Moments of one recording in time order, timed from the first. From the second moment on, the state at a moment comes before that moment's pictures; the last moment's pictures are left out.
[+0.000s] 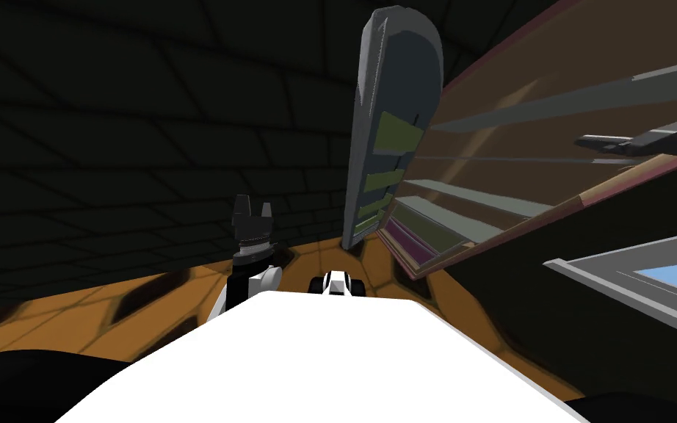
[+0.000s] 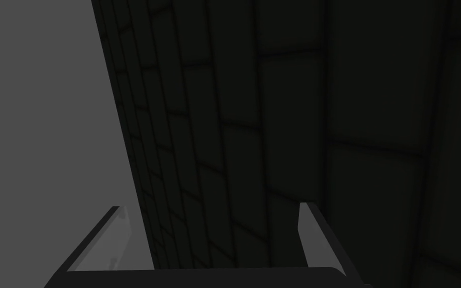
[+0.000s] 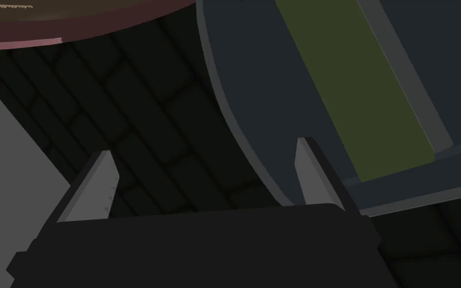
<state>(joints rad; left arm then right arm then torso) 0.52 -0.04 0.06 -2.37 -0.06 -0.55 -0.04 0.87 -1.51 -1.18 -1.34 0.15 -0.36 0.56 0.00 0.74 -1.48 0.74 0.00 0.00</state>
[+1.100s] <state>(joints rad) 0.52 -0.04 0.05 -2.37 -0.06 -0.55 -0.04 0.49 -1.26 -1.08 -1.26 -0.15 -0.45 0.37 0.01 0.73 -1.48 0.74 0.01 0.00</state>
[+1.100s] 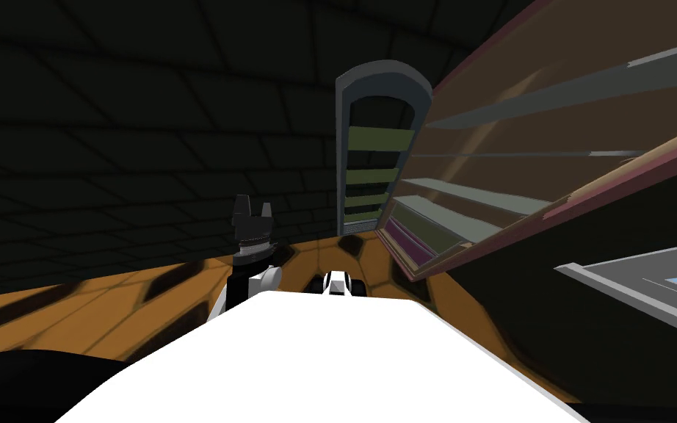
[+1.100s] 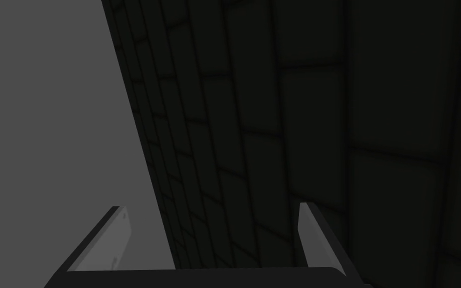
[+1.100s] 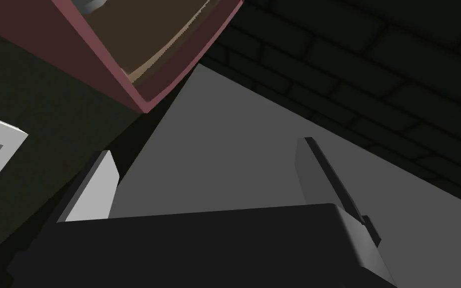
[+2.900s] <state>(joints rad) 0.52 -0.04 0.05 -2.37 -0.06 -0.55 -0.04 0.11 -1.14 -1.03 -1.18 -0.49 -0.46 0.16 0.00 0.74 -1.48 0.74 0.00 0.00</state>
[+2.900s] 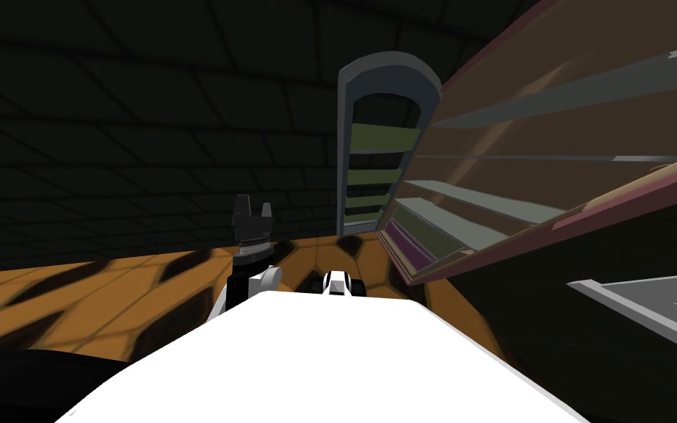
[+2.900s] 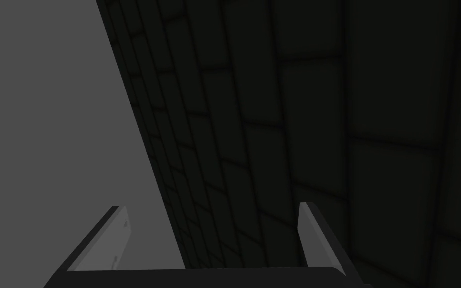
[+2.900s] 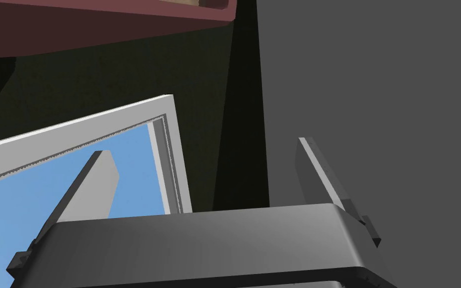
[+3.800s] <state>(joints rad) 0.52 -0.04 0.05 -2.37 -0.06 -0.55 -0.04 0.11 -1.21 -1.06 -1.19 -0.52 -0.38 0.15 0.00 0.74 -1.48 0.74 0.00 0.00</state>
